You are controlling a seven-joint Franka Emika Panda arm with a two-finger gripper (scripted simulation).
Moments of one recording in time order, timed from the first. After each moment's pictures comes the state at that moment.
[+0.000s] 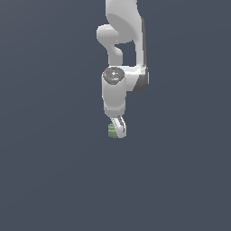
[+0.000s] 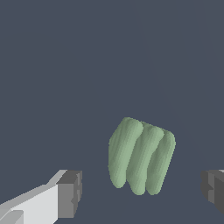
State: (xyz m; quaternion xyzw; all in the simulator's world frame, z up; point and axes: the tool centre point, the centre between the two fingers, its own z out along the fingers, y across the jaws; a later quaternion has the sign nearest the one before) arm -0.028 -0.002 0.114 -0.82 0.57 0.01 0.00
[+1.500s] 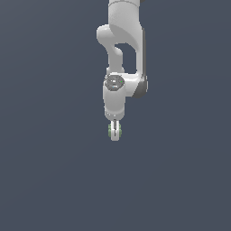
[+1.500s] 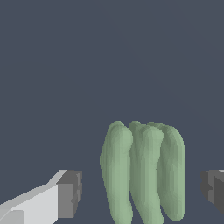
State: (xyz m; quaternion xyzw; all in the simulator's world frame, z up) arm -0.036 -0.004 0.080 -0.72 0.70 0.00 0.00
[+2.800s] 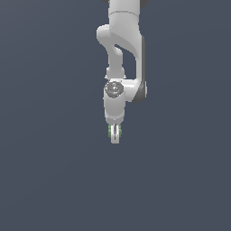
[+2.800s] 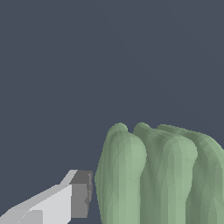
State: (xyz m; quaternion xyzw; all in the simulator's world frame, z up) arm -0.032 -0.004 0.054 -0.72 0.70 0.00 0.00
